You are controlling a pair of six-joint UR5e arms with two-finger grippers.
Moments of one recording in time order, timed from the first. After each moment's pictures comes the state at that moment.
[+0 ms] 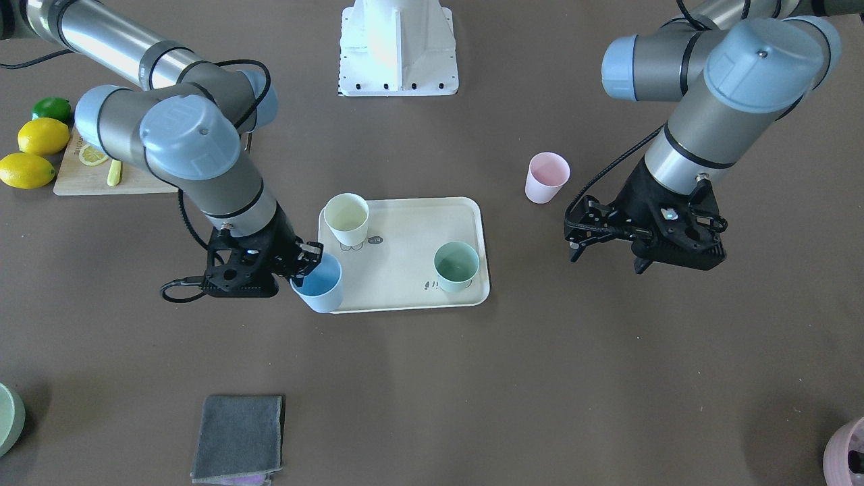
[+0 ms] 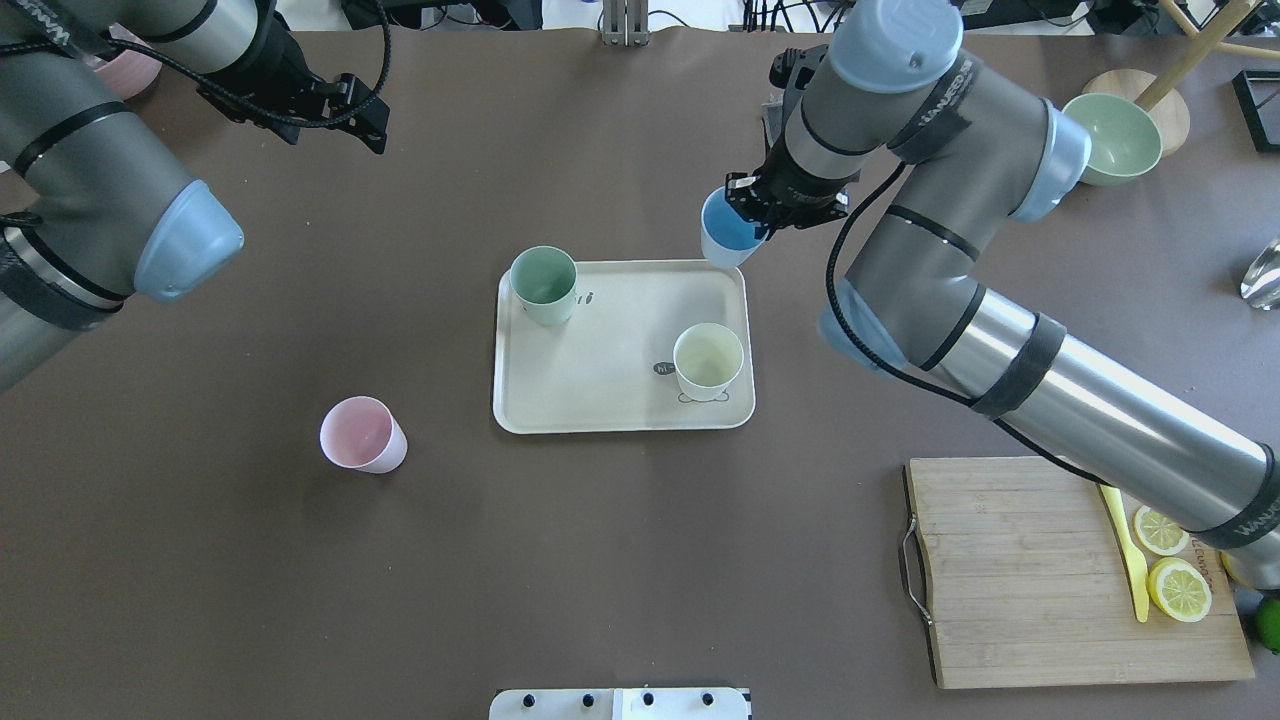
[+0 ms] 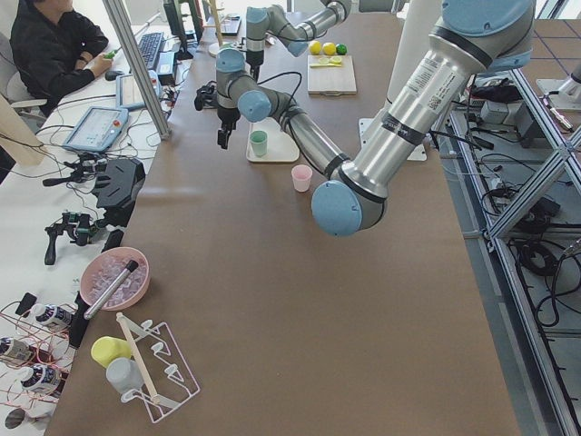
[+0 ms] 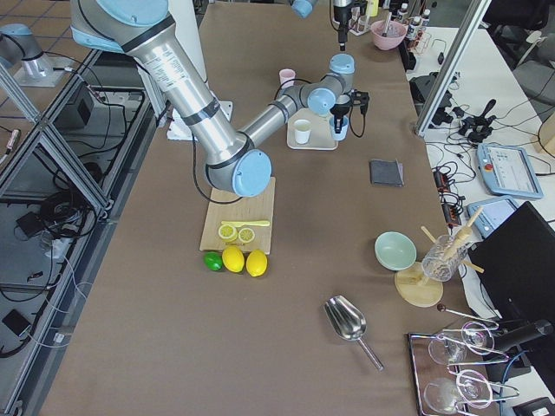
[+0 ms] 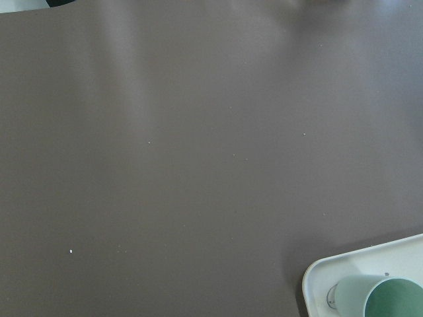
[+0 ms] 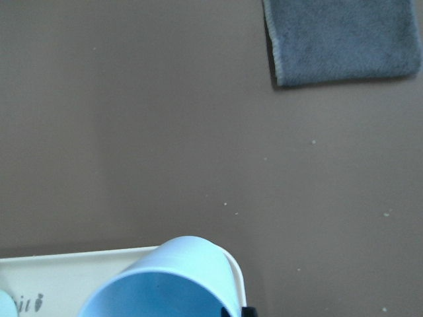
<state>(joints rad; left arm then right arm) -0.99 -2.17 -1.69 -1.65 -2.14 -0.73 0.77 -0.86 1.50 -1.41 2.03 1.14</state>
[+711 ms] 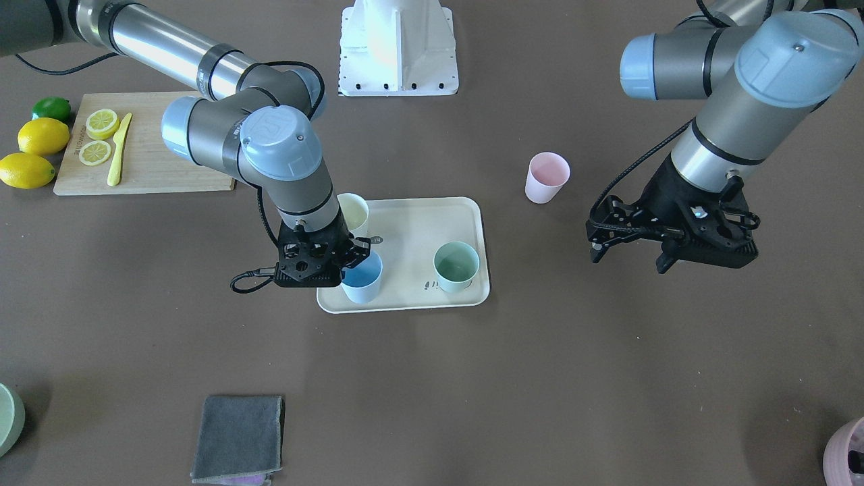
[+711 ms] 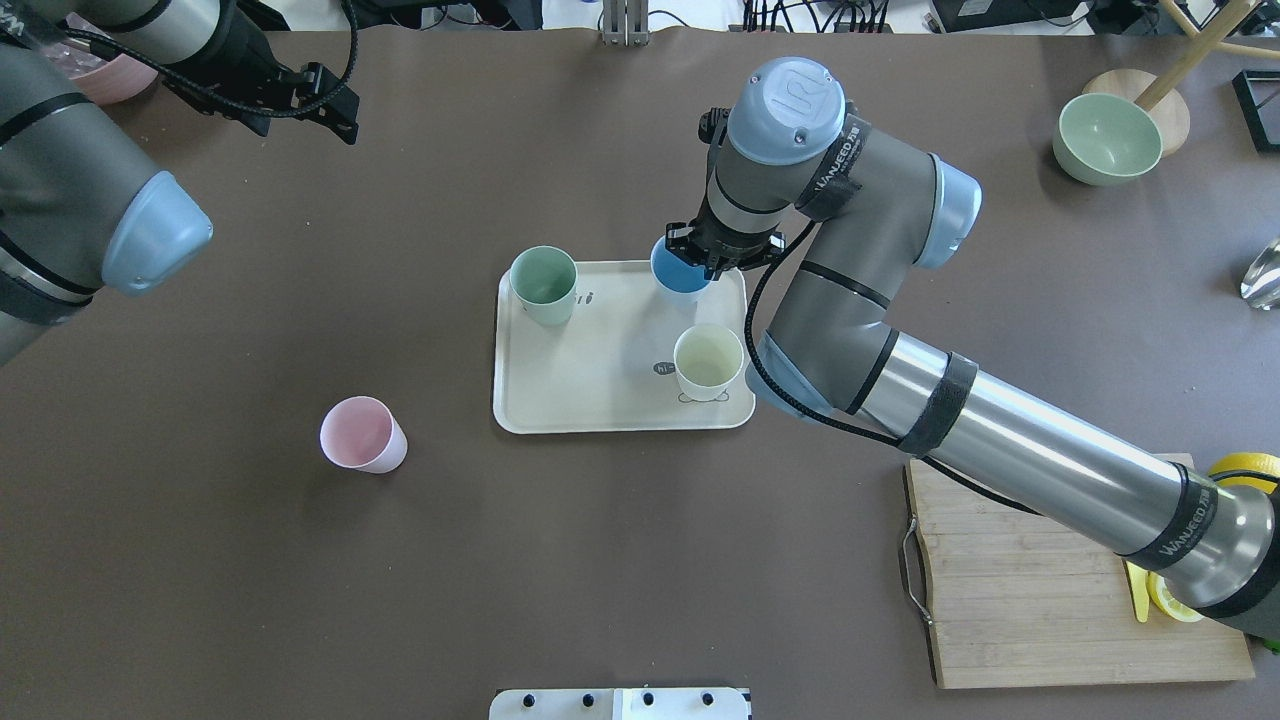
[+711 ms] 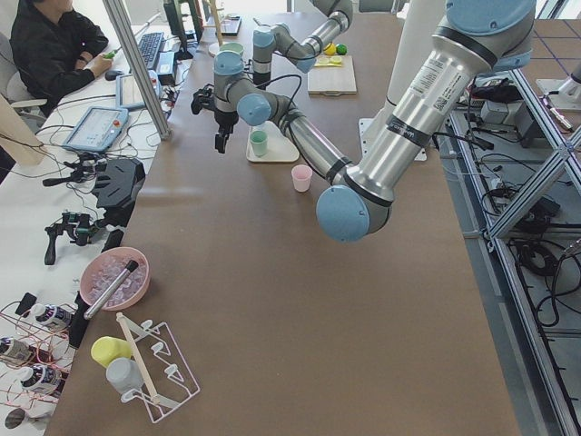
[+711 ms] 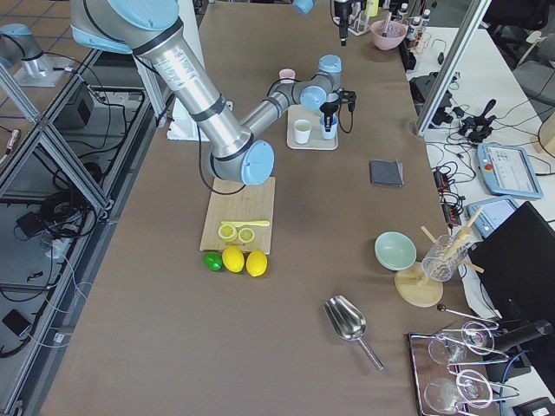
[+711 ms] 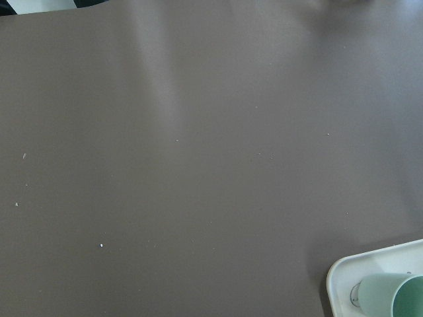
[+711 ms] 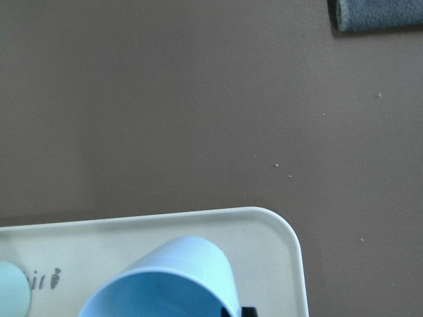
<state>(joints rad) -1.02 -2.14 -1.71 -1.65 -2.14 -0.73 0.69 -0.79 1.40 -1.41 1.96 1.16</state>
